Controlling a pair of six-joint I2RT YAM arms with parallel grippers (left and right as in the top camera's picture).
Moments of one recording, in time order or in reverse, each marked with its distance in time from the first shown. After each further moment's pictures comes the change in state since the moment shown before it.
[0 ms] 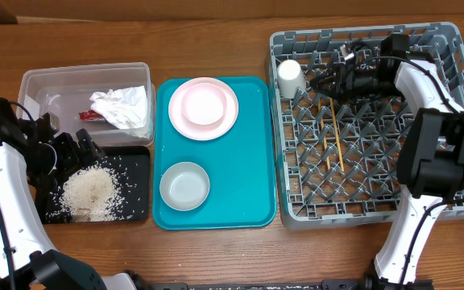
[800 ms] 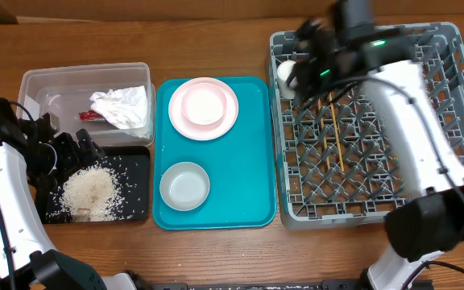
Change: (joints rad) left arm 0.000 0.000 0.000 0.000 0.000 0.000; right arm 0.417 -0.433 0.092 -0.225 0.892 0.106
